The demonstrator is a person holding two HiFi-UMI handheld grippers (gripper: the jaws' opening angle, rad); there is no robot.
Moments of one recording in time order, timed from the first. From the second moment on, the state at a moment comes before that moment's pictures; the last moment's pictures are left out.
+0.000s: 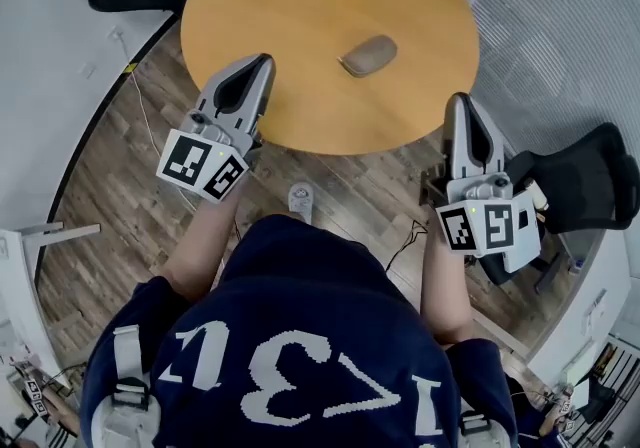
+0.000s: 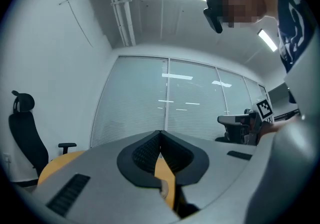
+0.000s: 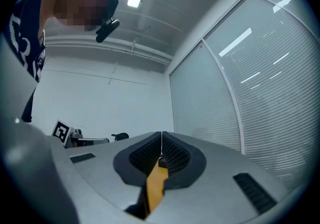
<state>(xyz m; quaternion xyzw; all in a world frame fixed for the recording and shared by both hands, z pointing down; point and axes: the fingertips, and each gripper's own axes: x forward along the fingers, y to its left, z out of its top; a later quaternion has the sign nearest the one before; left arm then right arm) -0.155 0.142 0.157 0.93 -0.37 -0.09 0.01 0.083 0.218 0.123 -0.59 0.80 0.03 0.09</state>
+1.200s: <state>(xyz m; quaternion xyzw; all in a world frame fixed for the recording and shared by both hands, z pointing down) -0.037 -0.050 0.188 0.88 -0.46 -0.08 0.06 0.175 -0.013 0.179 -0.47 0.88 -0.04 0.07</state>
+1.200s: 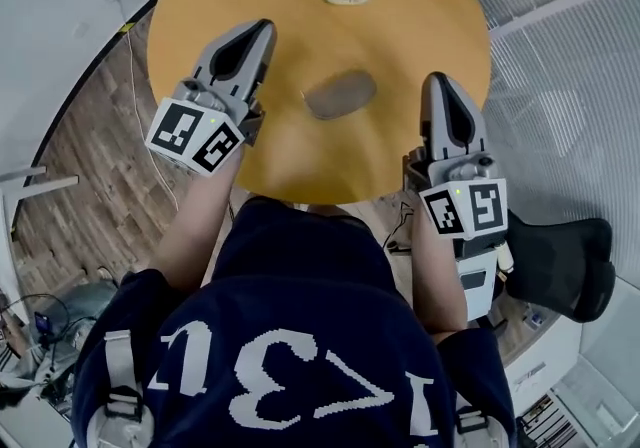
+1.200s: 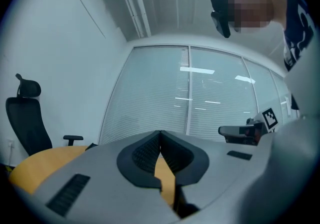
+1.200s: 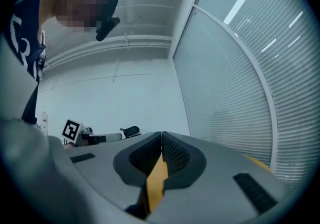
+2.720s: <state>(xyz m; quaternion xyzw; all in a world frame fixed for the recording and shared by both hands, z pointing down) -0.049 -0.068 0.331 0.90 -0.41 0.04 0.13 0.148 -0.027 0.500 -0.50 0.71 -0.49 -0.06</state>
